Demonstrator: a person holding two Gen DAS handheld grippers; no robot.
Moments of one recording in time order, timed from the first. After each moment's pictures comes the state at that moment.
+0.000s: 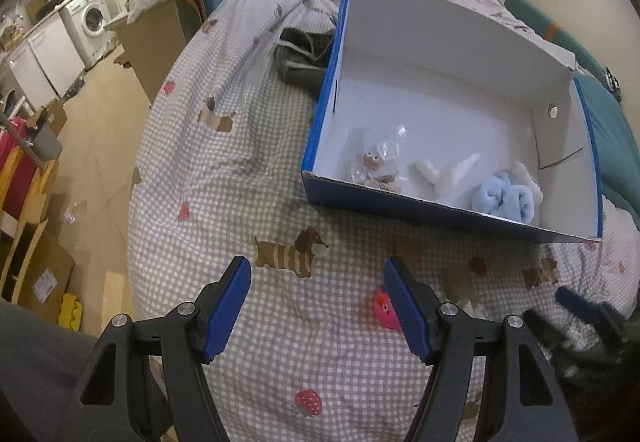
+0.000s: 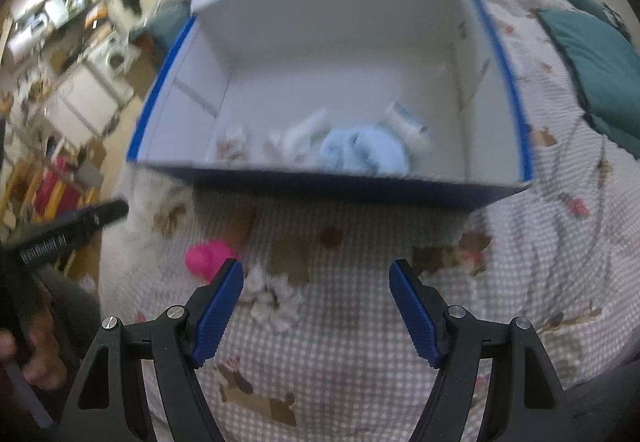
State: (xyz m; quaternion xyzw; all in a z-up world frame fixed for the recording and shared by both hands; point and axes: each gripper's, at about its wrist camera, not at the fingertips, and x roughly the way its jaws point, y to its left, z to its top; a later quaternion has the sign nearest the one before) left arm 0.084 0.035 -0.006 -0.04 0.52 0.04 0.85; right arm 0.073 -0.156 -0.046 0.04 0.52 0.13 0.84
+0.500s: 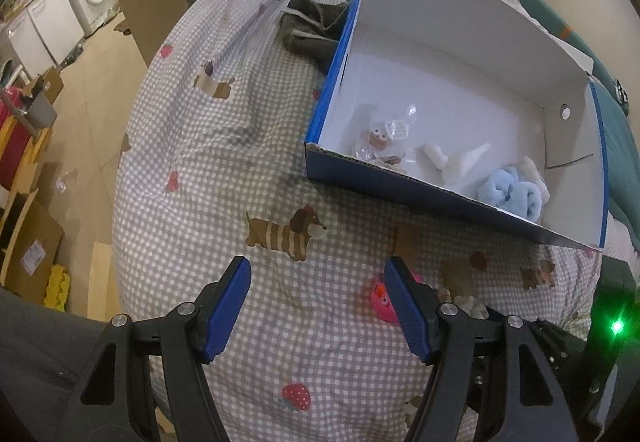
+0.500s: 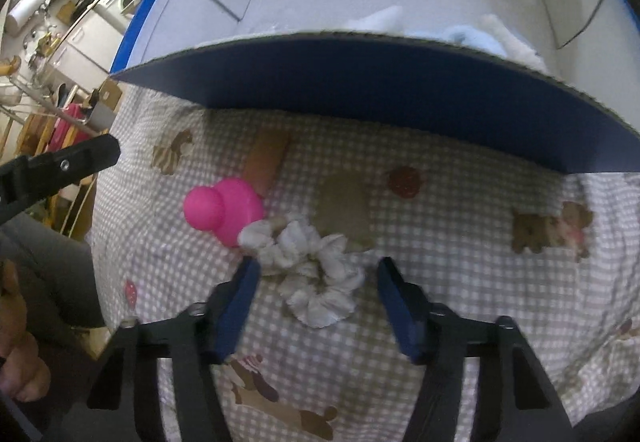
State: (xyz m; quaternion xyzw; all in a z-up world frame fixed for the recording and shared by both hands) left arm 0.093 0.043 -0.024 -0.08 0.56 0.04 0.83; right arm 0.093 -0.112 -0.104 0.04 0.61 0.18 0.77
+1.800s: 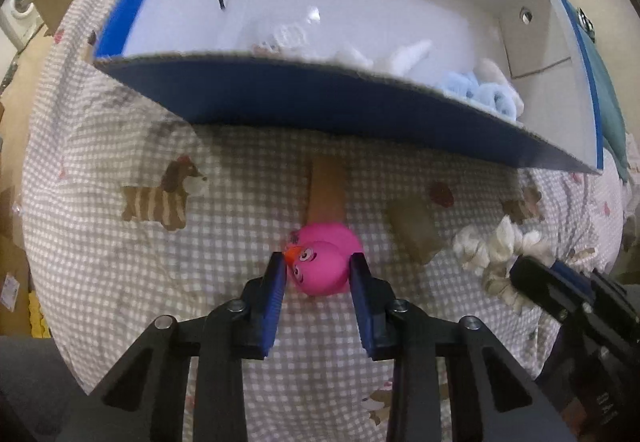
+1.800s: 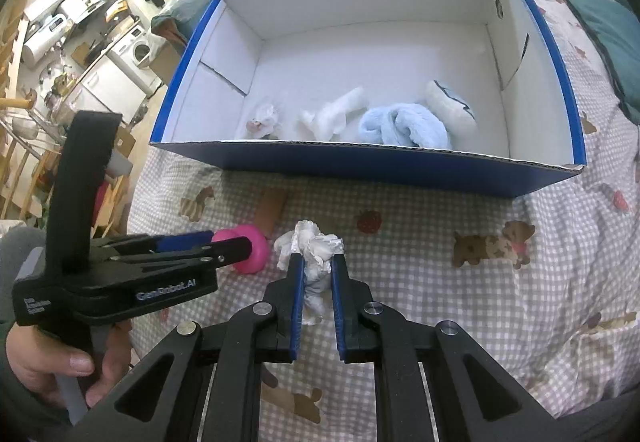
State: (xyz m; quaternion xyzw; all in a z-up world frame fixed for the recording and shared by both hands) left arm 0.108 -0.014 -0.085 -0.05 0.62 -0.07 0.78; right arm 0.070 -0.156 -0.049 0.09 0.52 0.18 0.83
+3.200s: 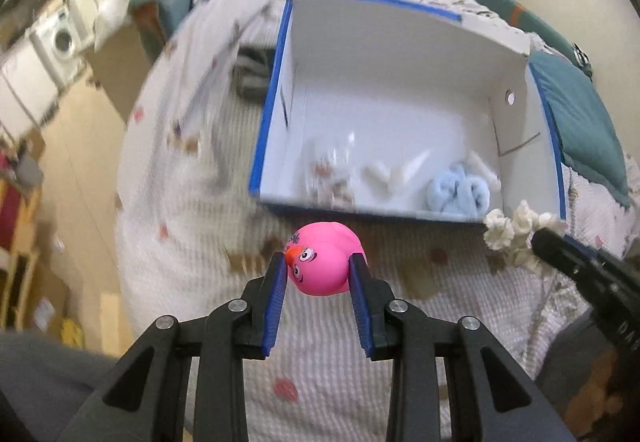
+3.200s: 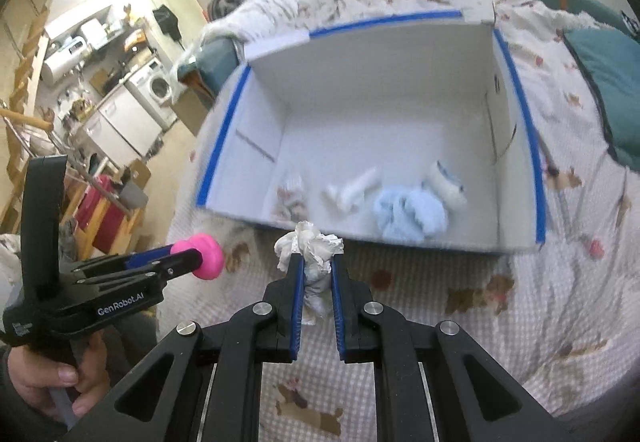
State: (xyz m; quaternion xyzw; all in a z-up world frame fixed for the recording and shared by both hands) left arm 0.089 0.005 0.032 0.00 0.51 -0.02 0.86; right arm 0.074 -0.171 0.019 0.11 0.44 0.19 0.87
